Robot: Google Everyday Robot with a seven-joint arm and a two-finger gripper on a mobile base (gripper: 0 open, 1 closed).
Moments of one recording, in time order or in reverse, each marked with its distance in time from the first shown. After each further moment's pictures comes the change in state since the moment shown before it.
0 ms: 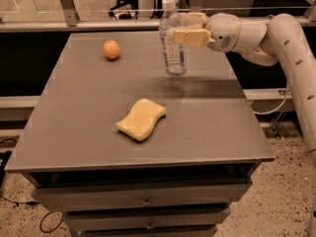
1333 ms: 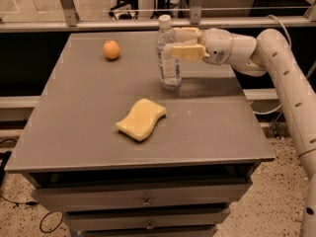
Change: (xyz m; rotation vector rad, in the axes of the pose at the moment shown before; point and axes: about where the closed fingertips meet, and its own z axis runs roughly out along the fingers) arm 0.035 0.015 0.004 -0.090 -0.046 0.008
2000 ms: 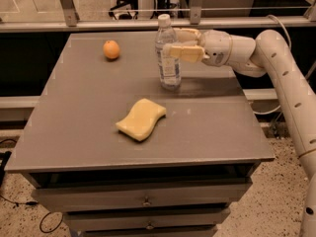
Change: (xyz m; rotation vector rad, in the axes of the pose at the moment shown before) arm 0.008 0.002 0.000 -0.007 0.019 0.007
